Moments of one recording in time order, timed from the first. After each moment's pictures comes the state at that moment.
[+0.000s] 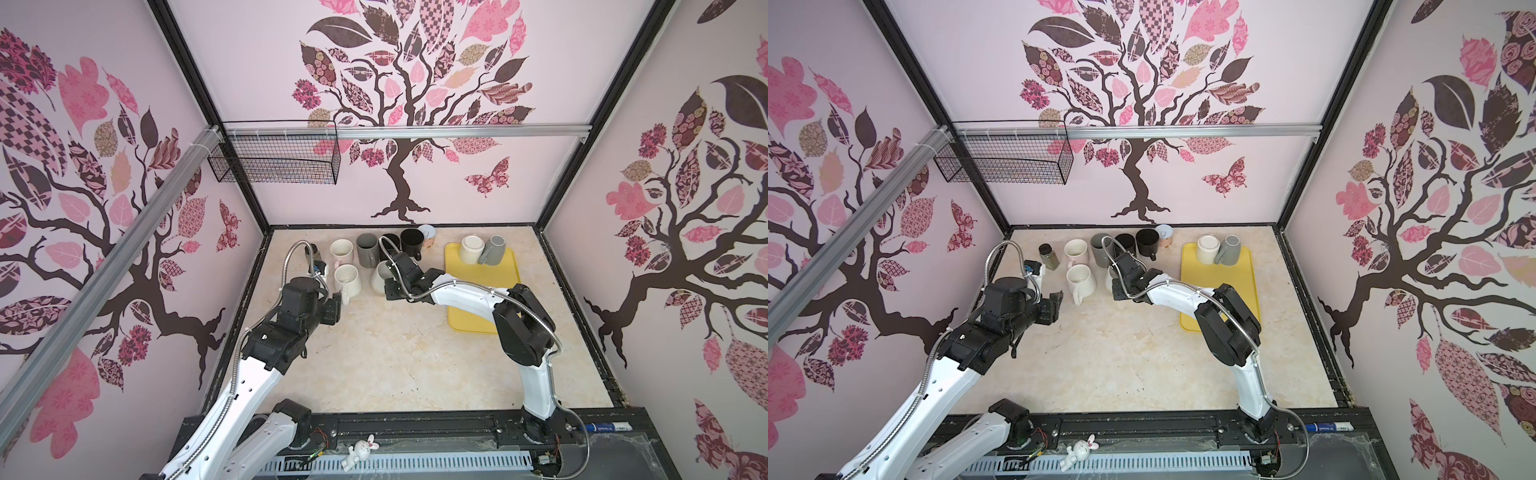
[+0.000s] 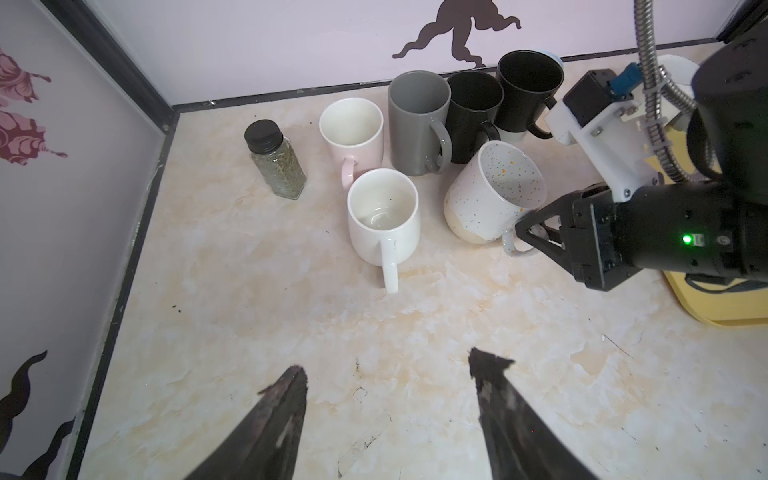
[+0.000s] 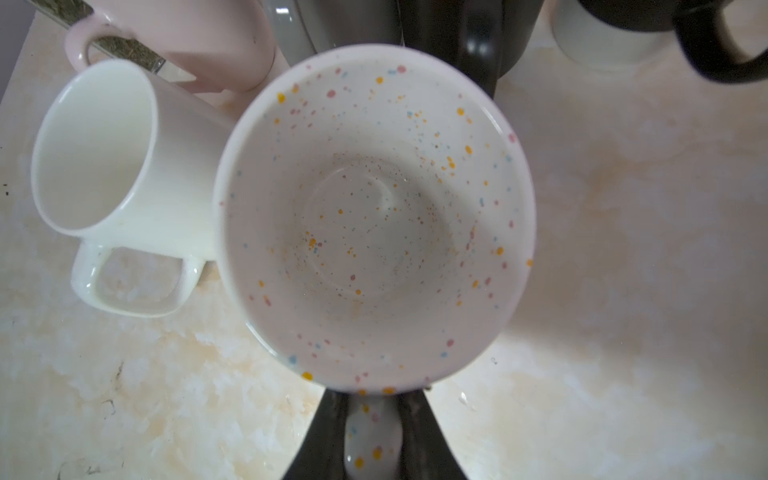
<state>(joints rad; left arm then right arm) -0.40 0.85 0.90 -0.66 -0.22 -0.09 0.78 2.07 1.57 -0.38 0.12 0.53</state>
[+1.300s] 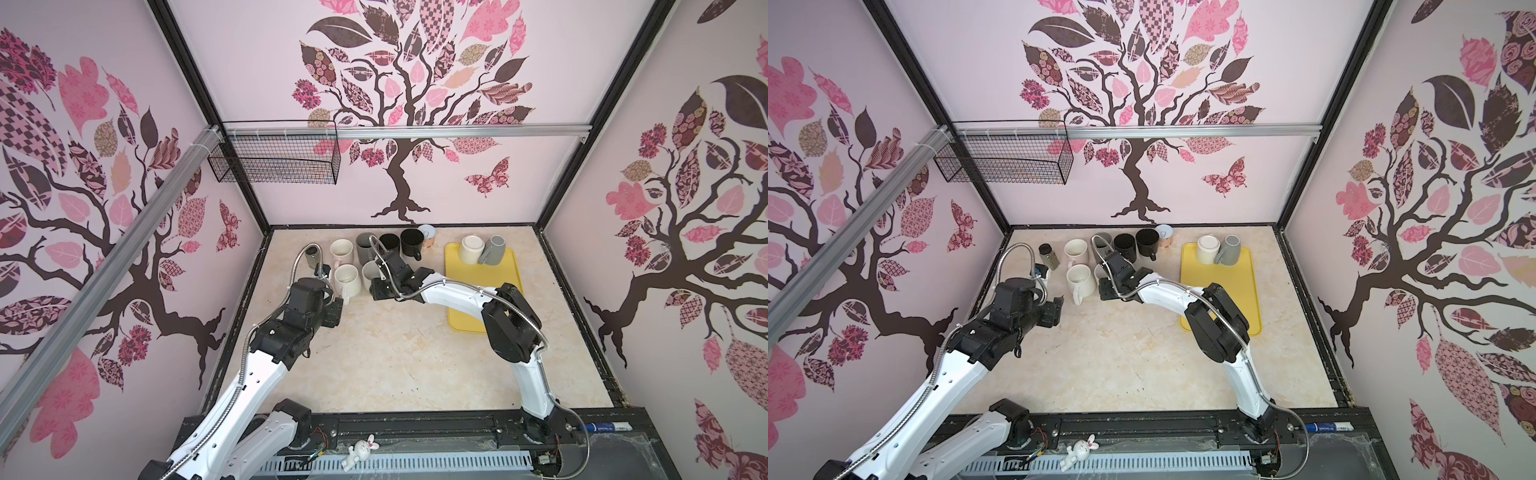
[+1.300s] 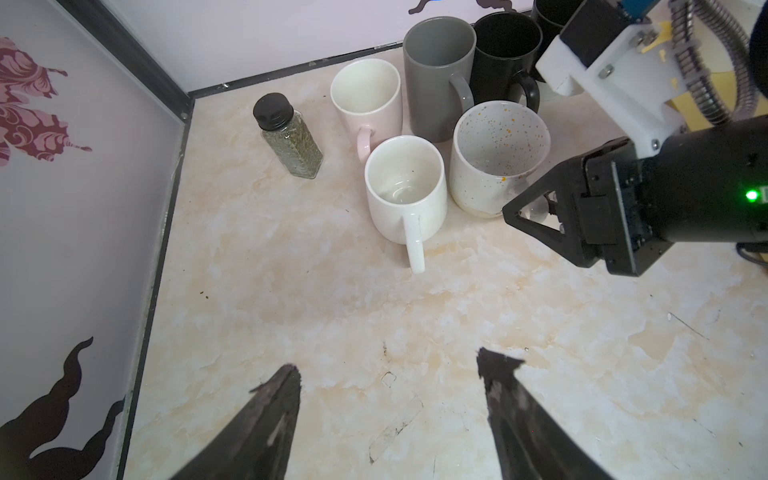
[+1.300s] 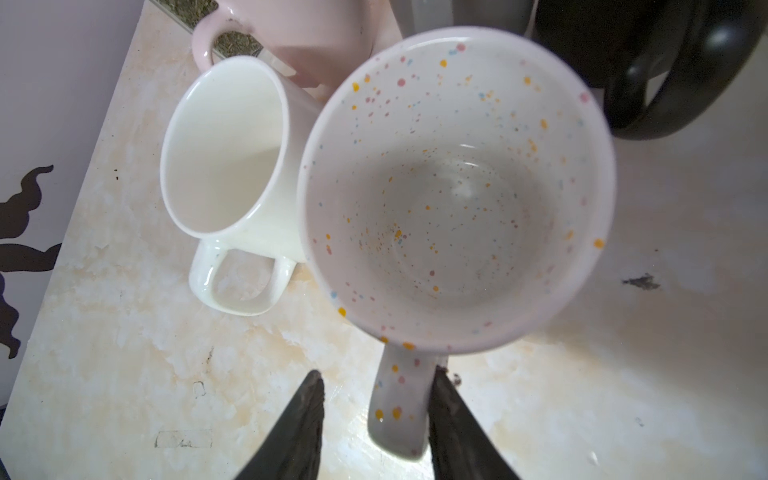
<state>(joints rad) -0.40 0.90 0.87 -0.66 -0.27 -0.03 0.81 2.13 1.66 -0.34 -0.03 0.55</state>
